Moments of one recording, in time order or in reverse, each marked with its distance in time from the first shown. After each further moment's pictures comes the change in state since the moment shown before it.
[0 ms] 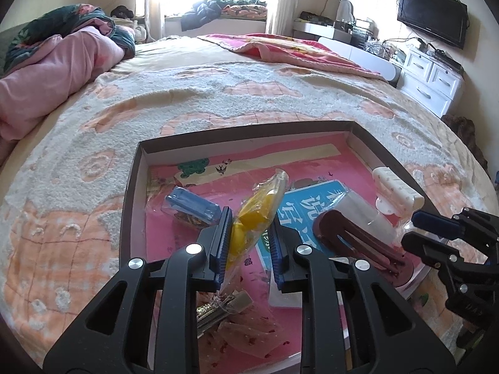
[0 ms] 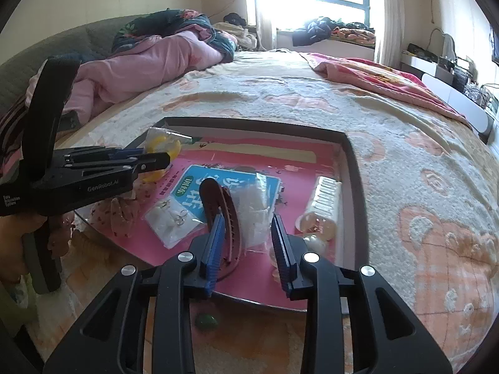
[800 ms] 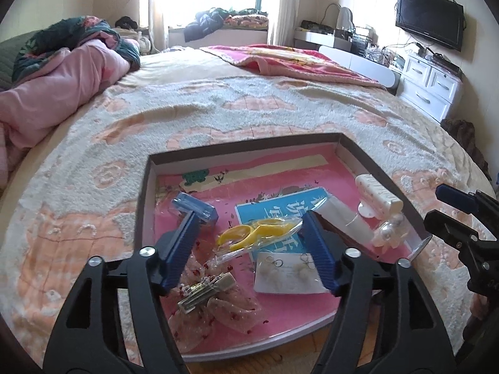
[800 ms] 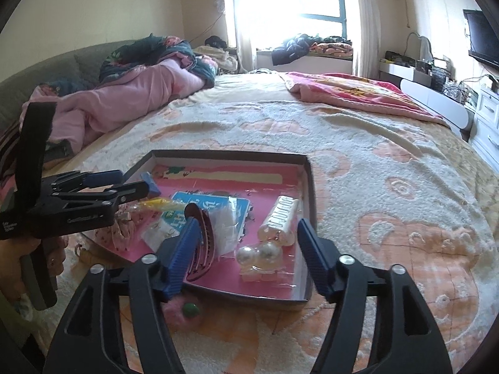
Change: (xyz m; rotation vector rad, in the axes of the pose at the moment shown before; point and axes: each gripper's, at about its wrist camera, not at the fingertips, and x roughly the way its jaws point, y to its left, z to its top) left arm -0.037 -0.015 0.002 0.009 -0.057 0.032; right arm -0.049 -0.024 0.003 0.071 -0.111 -0.057
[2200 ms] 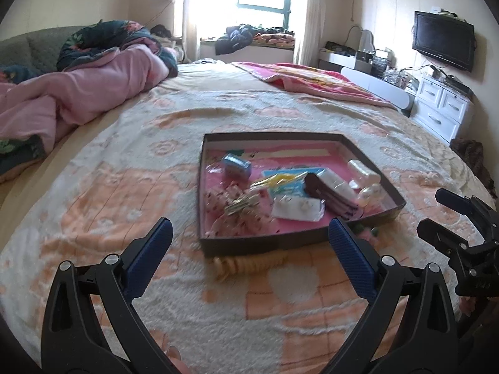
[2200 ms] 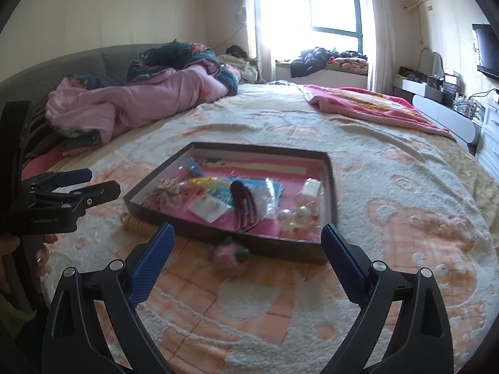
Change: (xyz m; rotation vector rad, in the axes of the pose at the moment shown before) left arm -0.103 0.009 -0.068 -0.091 -0.071 0.100; right arm -0.057 0.042 -0.043 -0.075 -0.042 0.066
